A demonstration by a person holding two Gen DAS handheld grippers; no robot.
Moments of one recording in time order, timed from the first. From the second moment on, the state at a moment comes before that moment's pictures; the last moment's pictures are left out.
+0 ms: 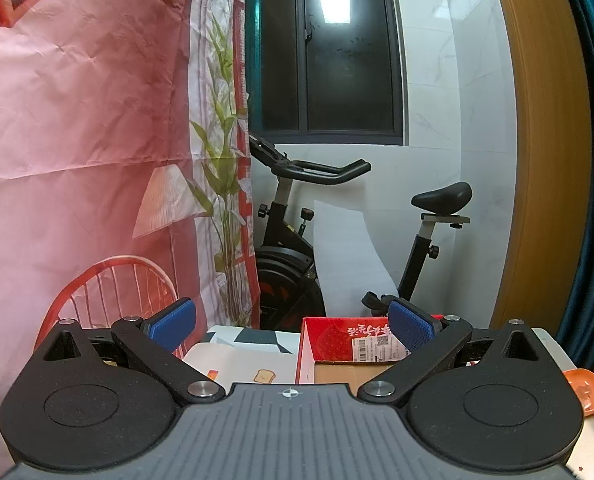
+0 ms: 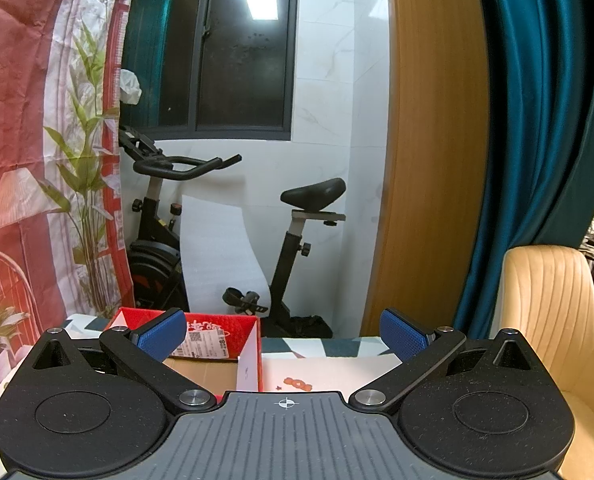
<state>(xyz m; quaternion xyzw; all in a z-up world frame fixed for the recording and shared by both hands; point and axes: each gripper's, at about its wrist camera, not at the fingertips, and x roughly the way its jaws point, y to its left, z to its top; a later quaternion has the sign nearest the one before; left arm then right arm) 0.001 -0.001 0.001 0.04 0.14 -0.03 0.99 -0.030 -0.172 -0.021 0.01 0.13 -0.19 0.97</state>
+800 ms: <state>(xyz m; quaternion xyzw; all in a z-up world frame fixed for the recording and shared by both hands) 0.001 -0.003 0.001 0.04 0.13 -0.03 0.99 -0.030 -0.171 -0.024 0.01 0.13 -0.19 0.97</state>
